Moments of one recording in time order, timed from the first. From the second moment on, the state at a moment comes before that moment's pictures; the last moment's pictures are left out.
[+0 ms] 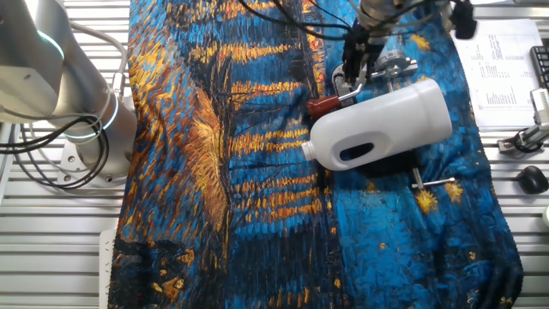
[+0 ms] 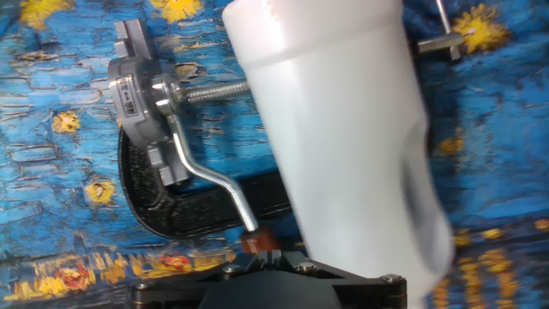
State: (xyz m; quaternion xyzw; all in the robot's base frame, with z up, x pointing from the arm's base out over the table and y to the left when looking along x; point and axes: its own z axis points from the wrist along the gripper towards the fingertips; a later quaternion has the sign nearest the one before) arm 0.504 0.087 0.112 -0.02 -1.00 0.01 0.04
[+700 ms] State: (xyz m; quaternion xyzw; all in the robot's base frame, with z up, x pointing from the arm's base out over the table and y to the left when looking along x) arm 0.505 0.092 0.082 -0.01 -1.00 0.02 0.03
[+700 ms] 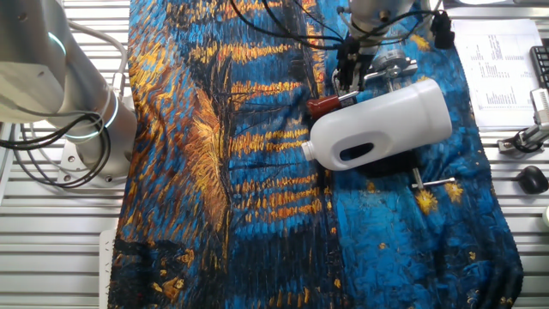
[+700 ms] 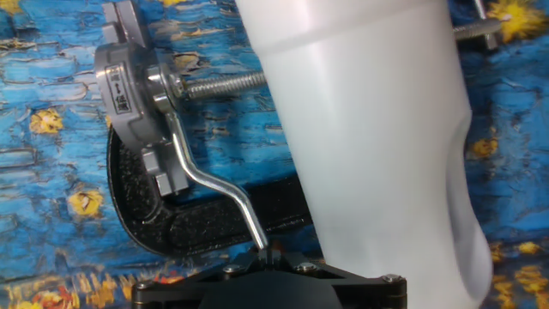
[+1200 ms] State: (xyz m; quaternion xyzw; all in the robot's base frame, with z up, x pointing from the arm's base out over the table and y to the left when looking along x) arm 0.507 0.093 0.082 0.01 -1.00 0.02 0.04
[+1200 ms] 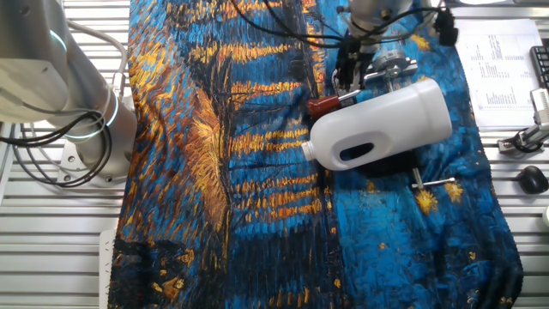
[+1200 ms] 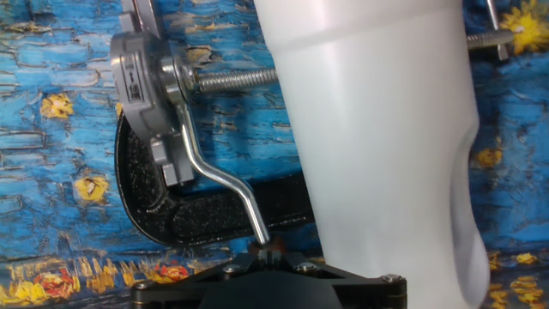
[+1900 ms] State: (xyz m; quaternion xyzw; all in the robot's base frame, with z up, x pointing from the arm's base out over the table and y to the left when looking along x) arm 0.505 0.093 0.084 0.01 -1.00 0.01 0.04
